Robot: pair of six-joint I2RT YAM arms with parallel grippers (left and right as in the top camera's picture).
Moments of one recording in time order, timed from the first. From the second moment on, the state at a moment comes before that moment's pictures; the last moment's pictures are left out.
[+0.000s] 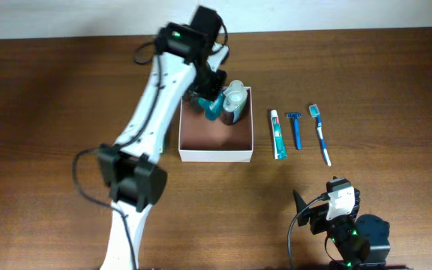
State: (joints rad) left arm -0.44 2.37 2.50 -1.47 0.08 -0.02; right arm 0.00 0.01 0.16 -0.55 -0.25 -0.10
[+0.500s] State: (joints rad) left arm -0.47 2.44 2.56 -1.56 0.07 -0.03; right arm 0.00 0.01 0.16 -0.55 -0.25 -0.10
